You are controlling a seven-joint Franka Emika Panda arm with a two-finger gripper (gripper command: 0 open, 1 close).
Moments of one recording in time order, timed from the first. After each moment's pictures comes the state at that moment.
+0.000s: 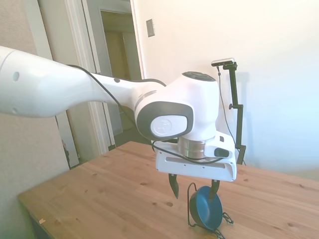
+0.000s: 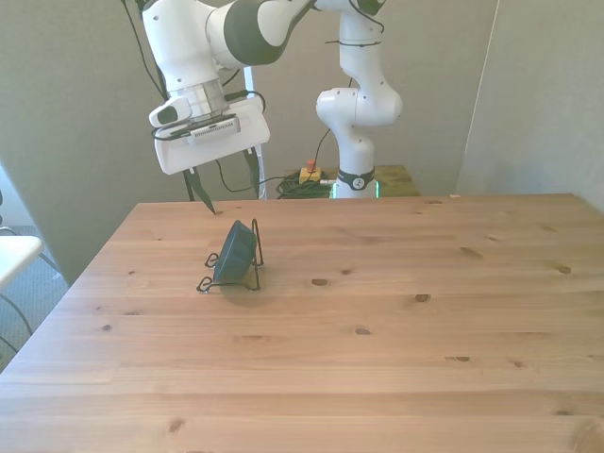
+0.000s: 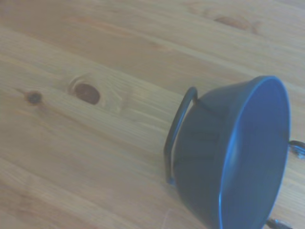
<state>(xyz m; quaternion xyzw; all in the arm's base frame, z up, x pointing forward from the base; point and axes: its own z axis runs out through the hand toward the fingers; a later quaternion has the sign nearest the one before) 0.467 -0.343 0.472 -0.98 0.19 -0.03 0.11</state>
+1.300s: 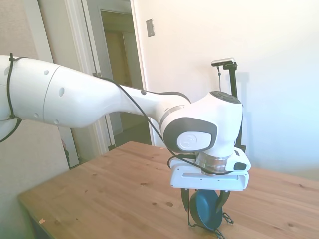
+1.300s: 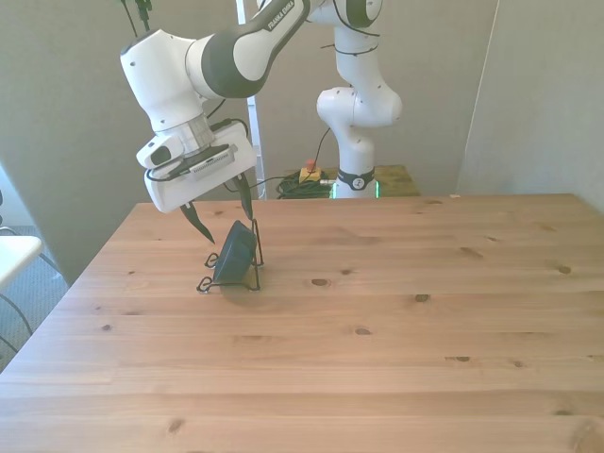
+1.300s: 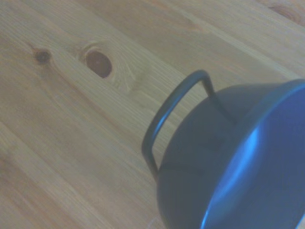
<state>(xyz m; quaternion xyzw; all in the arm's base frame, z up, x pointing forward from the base) 0.496 -0.359 0.429 -0.99 0.08 -0.02 0.12</state>
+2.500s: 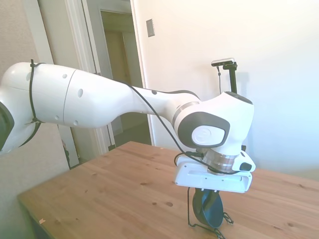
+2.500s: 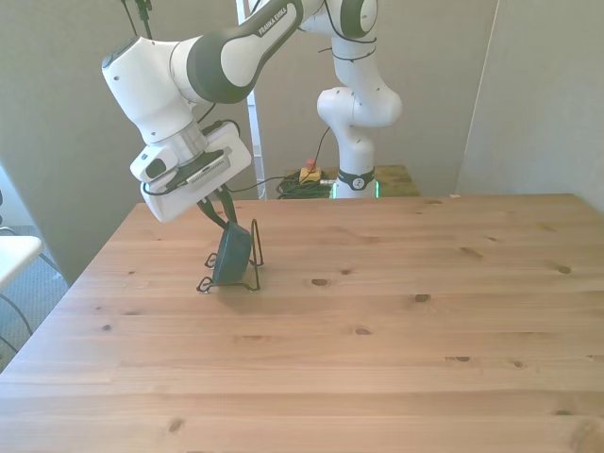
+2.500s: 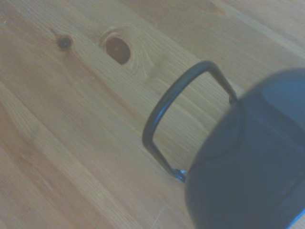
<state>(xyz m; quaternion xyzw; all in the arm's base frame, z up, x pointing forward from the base) 0.511 -0.369 0.426 -0.99 0.06 0.04 0.14</state>
